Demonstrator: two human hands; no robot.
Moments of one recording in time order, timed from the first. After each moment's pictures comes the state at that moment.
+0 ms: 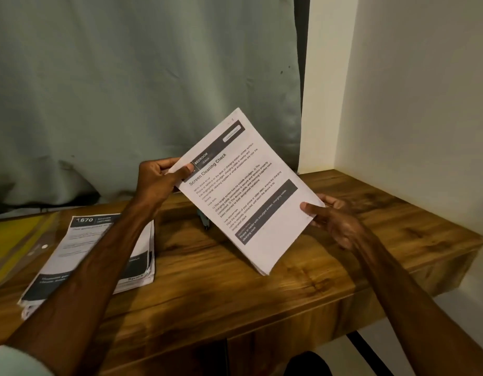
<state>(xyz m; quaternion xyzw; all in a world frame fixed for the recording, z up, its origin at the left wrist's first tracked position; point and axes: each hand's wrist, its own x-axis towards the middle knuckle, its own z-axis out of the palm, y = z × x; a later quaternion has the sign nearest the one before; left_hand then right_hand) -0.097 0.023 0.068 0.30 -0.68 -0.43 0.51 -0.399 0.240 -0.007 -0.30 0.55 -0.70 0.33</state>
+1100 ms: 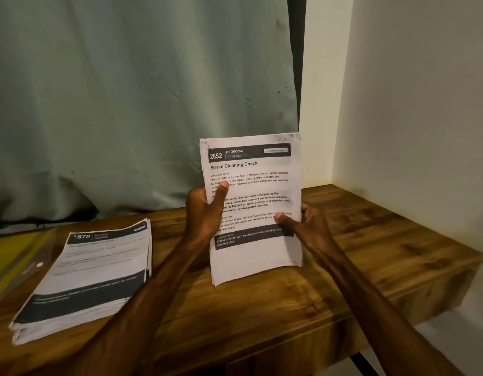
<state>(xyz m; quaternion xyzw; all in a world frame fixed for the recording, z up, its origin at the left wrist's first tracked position) -0.159 0.093 0.049 0.23 -0.65 -0.48 0.54 -0.346 0.214 0.005 -0.43 0.56 -0.68 0.19</state>
